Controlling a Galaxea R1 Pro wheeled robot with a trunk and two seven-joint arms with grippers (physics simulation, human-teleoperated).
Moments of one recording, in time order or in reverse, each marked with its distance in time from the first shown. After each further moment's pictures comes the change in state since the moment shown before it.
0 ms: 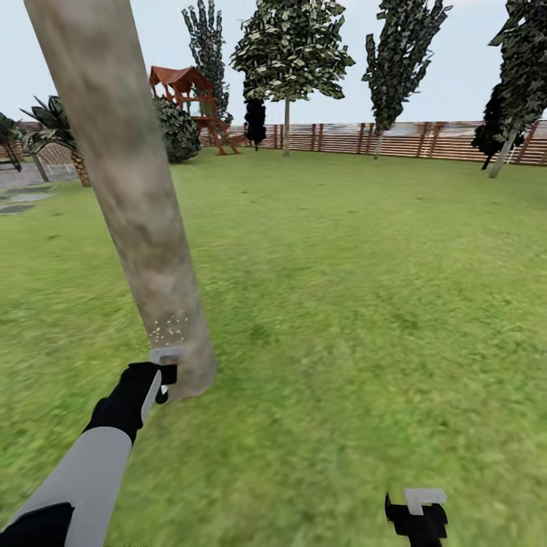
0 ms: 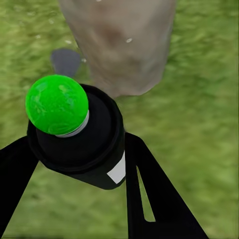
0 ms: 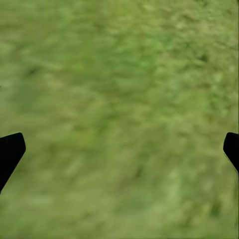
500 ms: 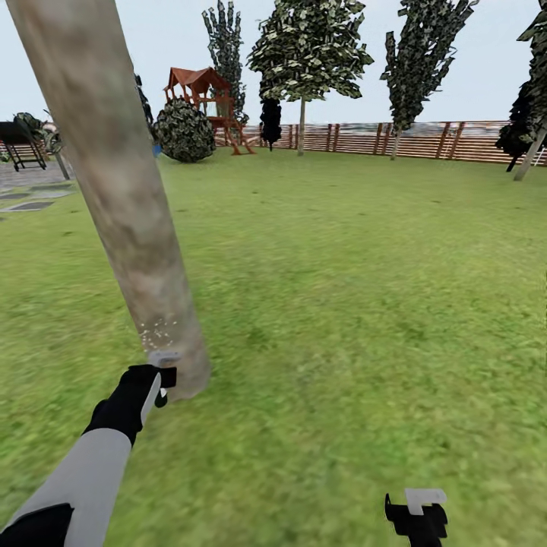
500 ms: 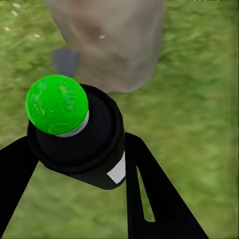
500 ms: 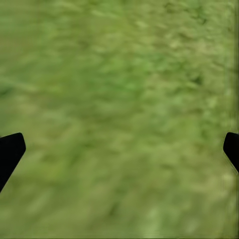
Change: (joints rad) left arm 0.004 0.003 -0.001 0.014 -0.001 -0.003 0.002; right arm 0.000 0.000 0.000 0.000 0.000 0.000 0.000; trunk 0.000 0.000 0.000
